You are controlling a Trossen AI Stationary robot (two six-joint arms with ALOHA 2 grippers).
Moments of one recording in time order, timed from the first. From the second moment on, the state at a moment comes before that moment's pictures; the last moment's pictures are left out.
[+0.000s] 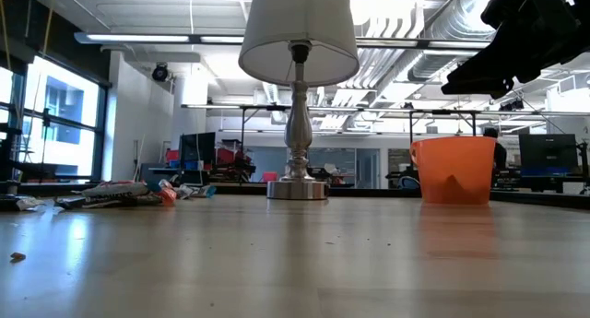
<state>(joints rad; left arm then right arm) -1.05 1.65 1.45 -1.23 -0.45 -2.12 0.27 0.59 0.29 -0.09 0.47 0.26</state>
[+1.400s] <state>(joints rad) -0.93 1.78 1.61 -1.57 -0.41 -2.01 0.27 0.59 0.29 -0.09 0.48 0.26</state>
